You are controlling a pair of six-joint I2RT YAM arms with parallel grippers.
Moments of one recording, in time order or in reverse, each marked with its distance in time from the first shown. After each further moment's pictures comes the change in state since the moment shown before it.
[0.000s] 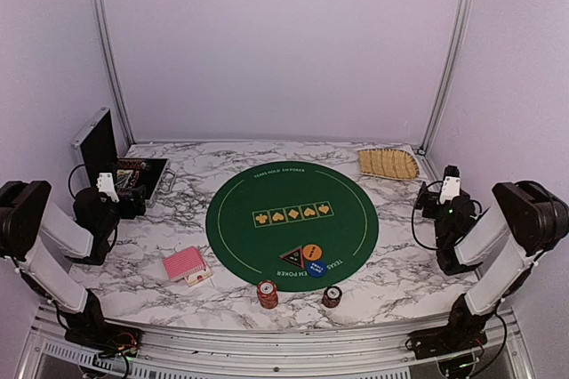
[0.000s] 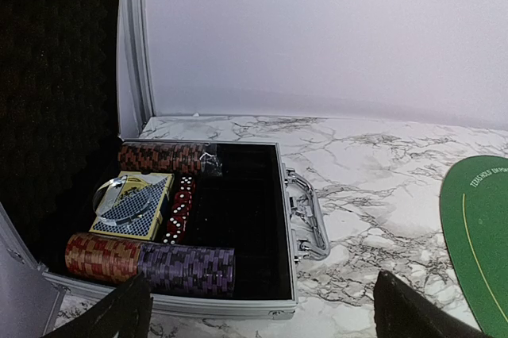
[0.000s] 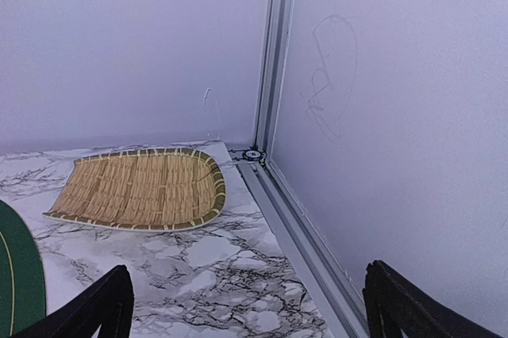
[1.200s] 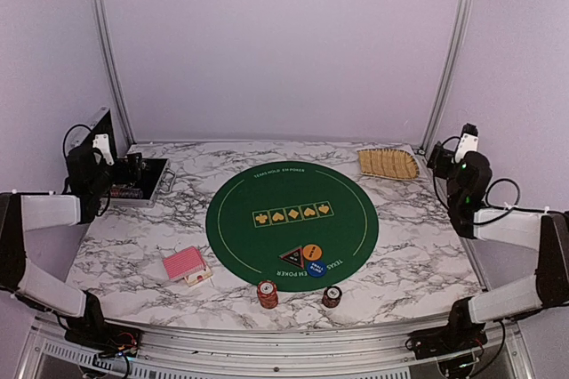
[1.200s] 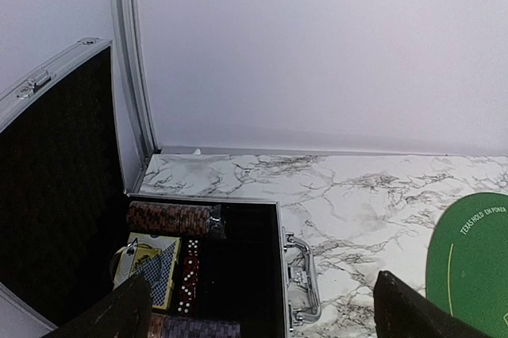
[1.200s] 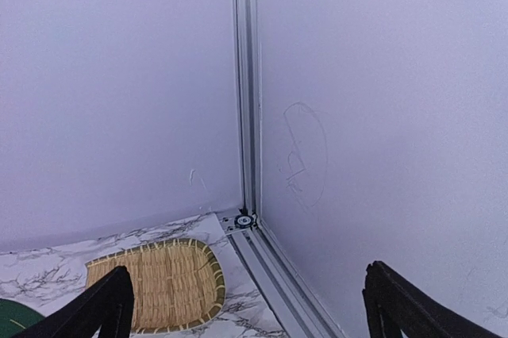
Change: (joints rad) left arm 0.008 -0.199 0.336 -0.581 0.010 0.001; right arm 0.000 -0.361 0.299 -0.616 0.101 0.094
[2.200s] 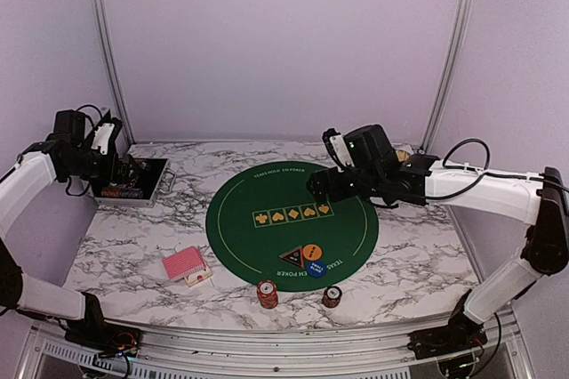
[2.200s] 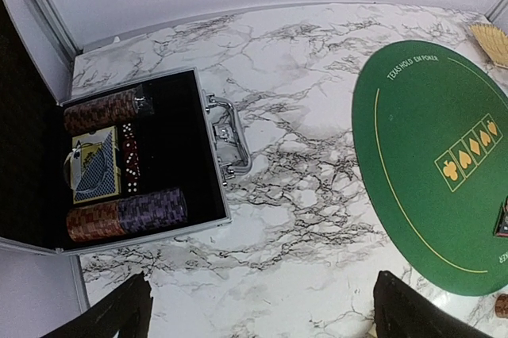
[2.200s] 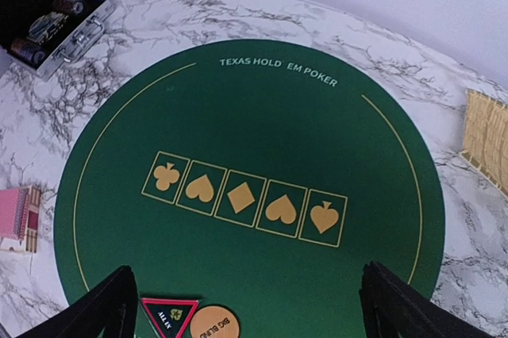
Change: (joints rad) left arm 0.031 -0.114 0.466 -1.146 0.222 0.237; right arm 0.726 0.244 0.618 -1.060 -0.230 0.233
